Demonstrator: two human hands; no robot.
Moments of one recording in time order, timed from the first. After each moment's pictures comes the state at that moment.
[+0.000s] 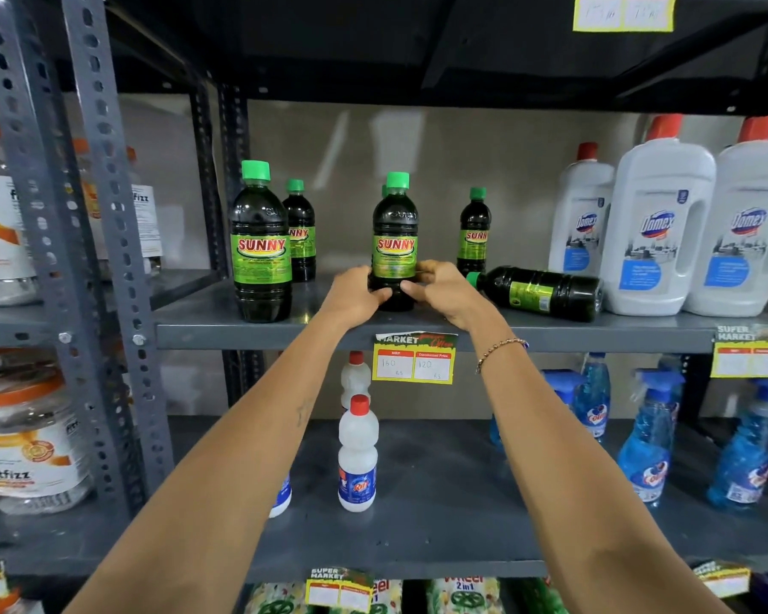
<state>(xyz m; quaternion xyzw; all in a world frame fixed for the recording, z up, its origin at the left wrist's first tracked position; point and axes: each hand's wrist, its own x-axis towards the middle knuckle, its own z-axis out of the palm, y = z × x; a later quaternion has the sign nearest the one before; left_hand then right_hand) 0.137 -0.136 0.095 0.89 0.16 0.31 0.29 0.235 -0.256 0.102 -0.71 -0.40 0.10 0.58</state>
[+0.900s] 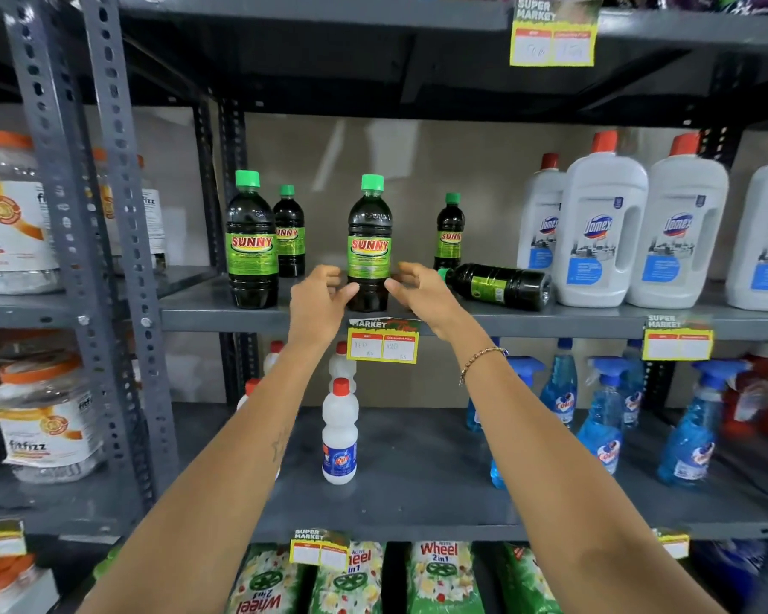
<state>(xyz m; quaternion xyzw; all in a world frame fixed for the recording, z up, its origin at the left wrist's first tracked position) 0.087 -0.183 0.069 0.79 0.17 0.49 0.32 0.195 -0.308 0.090 -0.69 -0.42 0.06 0.58</state>
